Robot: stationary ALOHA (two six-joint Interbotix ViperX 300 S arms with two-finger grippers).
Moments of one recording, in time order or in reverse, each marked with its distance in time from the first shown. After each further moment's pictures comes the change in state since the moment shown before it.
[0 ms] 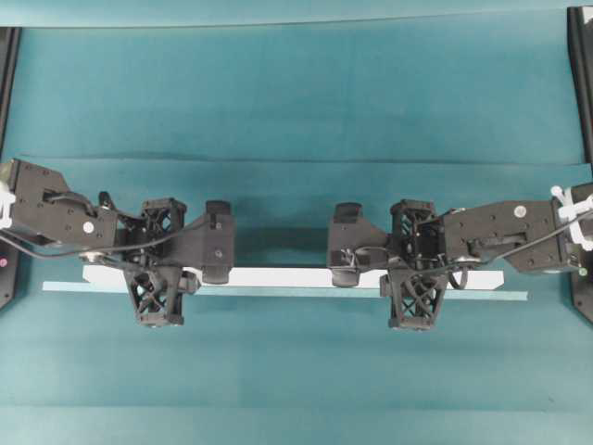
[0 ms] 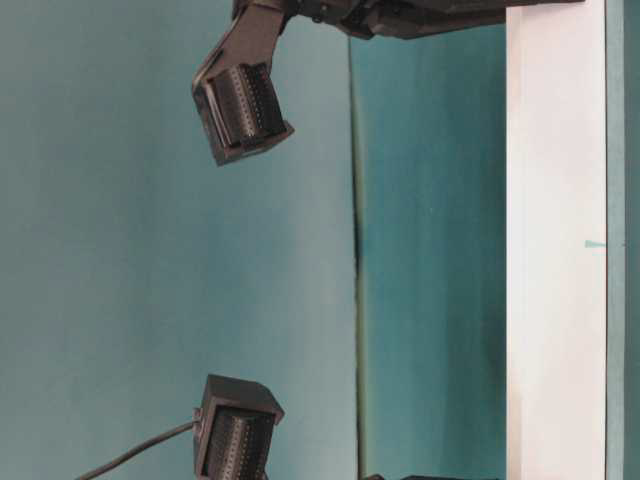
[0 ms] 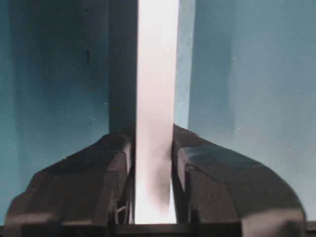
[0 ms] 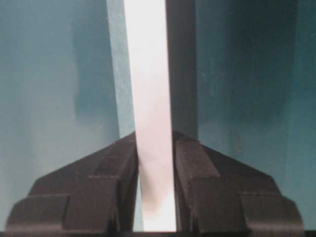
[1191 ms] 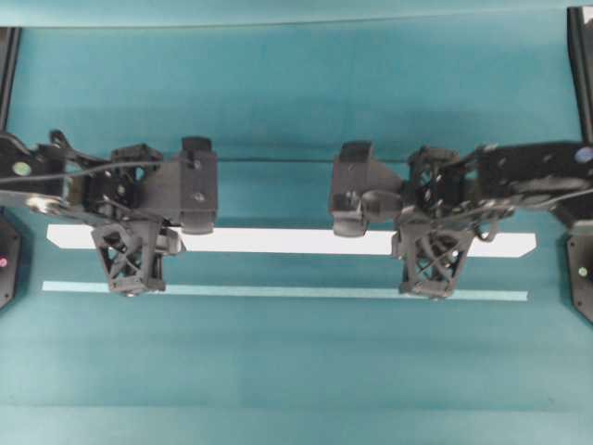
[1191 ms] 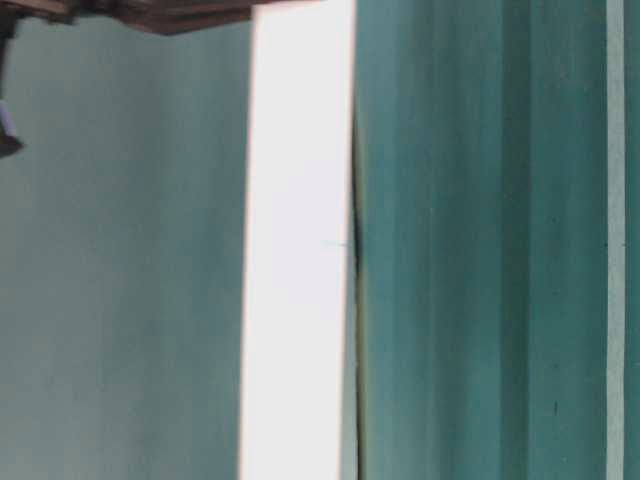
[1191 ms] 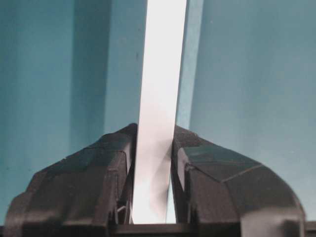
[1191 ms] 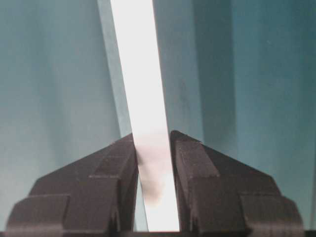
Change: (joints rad) left arm 0.061 -0.284 -0.218 0.000 0.477 -0.002; right arm -0.067 -0.218 -0.258 -0.002 0.502 -0.003
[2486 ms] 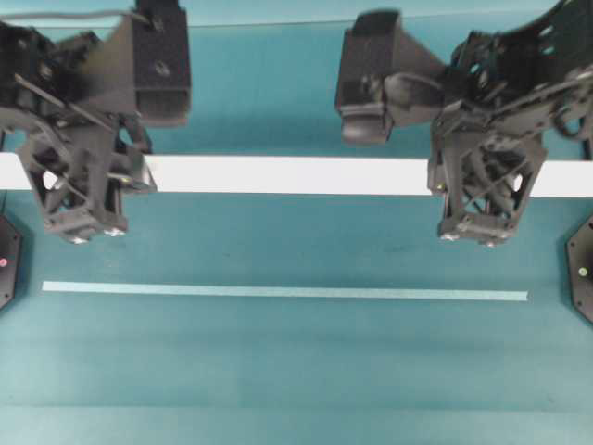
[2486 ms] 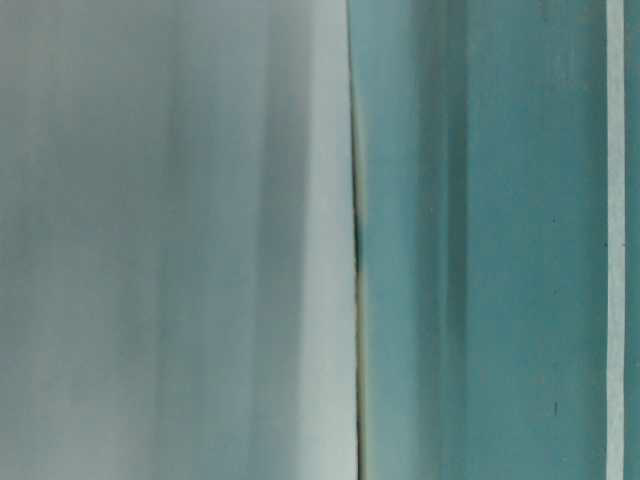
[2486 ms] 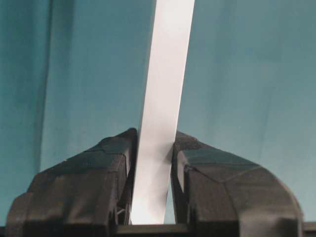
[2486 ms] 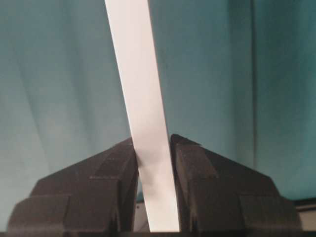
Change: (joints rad) left arm 0.021 -0.002 -0.584 0.000 0.541 -0.029; right arm -0.011 0.023 -0.604 -0.023 0.566 -0.006
